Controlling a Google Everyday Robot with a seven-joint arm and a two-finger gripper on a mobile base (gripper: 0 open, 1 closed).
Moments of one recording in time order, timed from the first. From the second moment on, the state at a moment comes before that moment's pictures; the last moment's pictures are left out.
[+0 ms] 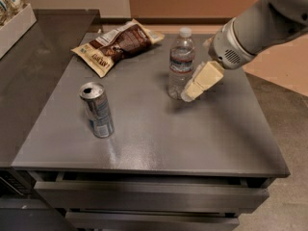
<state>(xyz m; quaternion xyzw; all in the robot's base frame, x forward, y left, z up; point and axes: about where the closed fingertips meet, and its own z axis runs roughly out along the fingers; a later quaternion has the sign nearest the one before) 0.561 -0.106 0.922 -0.54 0.77 0.10 0.31</state>
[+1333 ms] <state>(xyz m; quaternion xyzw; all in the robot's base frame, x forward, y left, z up) 0.601 -0.067 0.936 -0.47 0.76 0.21 0.39</state>
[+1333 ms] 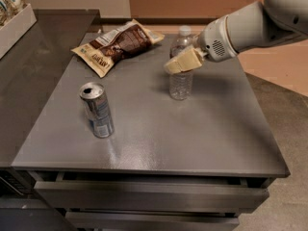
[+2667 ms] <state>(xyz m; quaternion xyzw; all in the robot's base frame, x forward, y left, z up) 0.547 -0.093 0.962 -0.59 0.78 0.05 0.22</state>
